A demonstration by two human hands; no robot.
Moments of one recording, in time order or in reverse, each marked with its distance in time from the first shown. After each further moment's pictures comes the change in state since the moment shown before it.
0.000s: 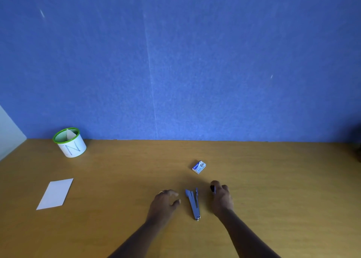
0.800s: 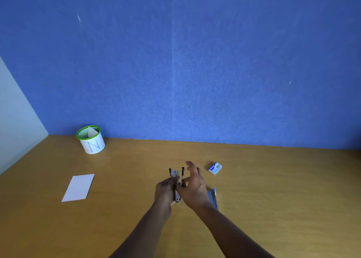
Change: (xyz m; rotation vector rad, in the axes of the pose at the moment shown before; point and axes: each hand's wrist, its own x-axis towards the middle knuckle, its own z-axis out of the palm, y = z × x) left_hand -0.002 0.001 -0.058 -1.184 0.157 -0.514; right_hand -0.057 -0.128 0.029 0.375 0.007 -0.357
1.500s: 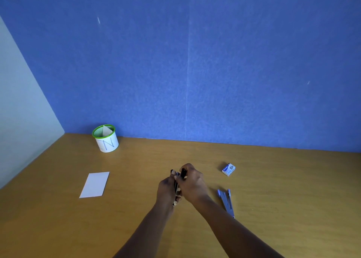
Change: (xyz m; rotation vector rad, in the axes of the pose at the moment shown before) left_hand -0.006 0.015 -0.035 0.102 -0.042 0.127; right_hand 0.006 -0.044 0.029 -0.057 -0.076 0.107
